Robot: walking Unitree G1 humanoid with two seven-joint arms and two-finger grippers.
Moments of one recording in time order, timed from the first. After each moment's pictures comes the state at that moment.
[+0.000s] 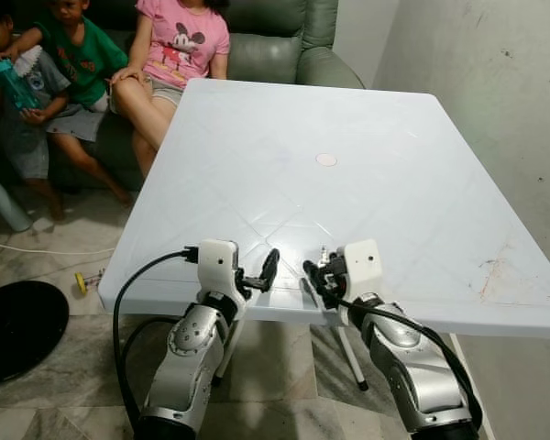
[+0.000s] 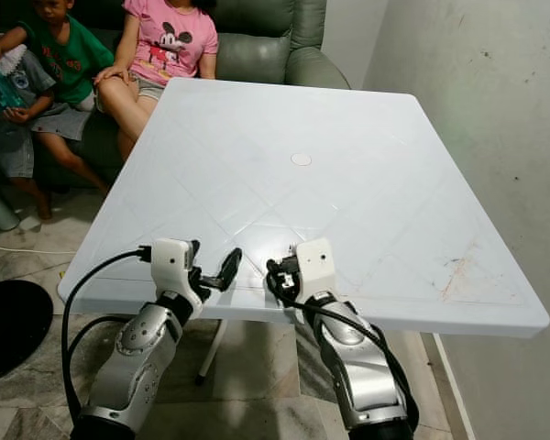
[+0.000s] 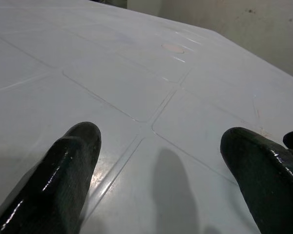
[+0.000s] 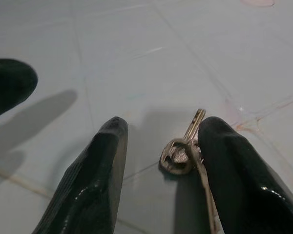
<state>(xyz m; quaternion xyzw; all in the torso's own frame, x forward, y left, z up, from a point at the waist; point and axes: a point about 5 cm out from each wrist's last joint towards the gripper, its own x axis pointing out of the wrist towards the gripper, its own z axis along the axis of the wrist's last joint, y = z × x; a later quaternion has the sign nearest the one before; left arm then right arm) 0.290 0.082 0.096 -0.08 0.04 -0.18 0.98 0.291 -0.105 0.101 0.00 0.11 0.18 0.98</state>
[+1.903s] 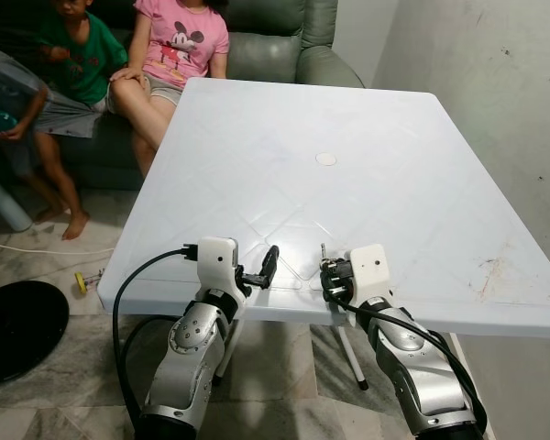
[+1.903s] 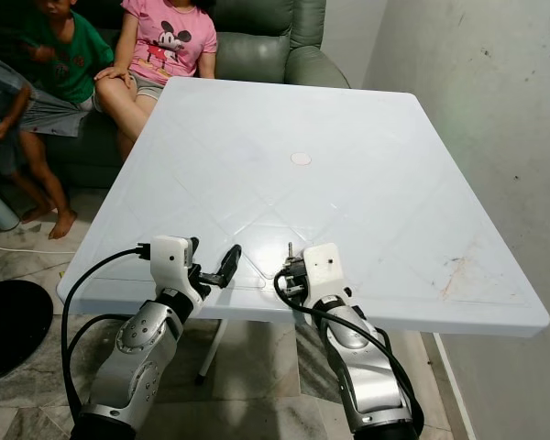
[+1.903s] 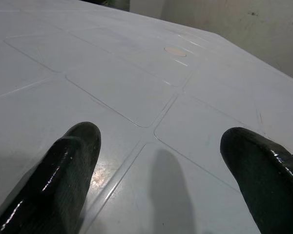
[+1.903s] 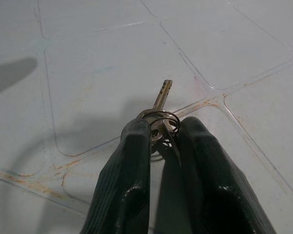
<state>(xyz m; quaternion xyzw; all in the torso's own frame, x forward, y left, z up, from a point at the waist) 0.291 0.082 0.098 -0.09 0.03 -0.18 0.98 0.289 -0.116 0.090 -0.03 0.13 0.15 0.98</state>
